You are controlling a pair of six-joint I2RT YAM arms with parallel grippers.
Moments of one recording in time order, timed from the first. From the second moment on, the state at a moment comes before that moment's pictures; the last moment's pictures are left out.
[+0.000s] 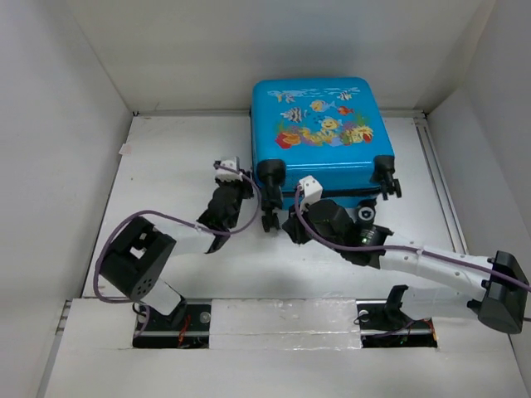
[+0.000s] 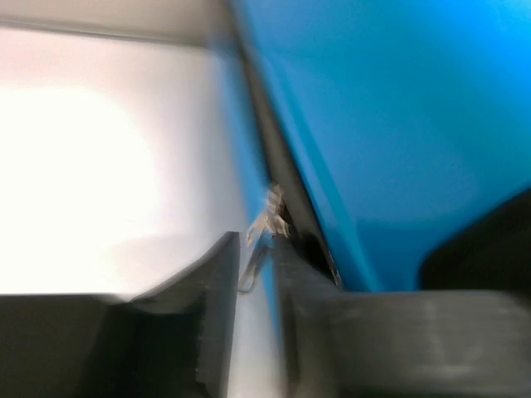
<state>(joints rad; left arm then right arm) -0.69 1.52 0.51 0.96 -0.43 -0.24 1.01 1.15 0.82 -0.16 0.27 0.41</state>
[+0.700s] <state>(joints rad) -0.60 0.60 0.43 0.21 -0.55 -0.71 1.16 1.05 0.98 -0.41 0.60 0.49</state>
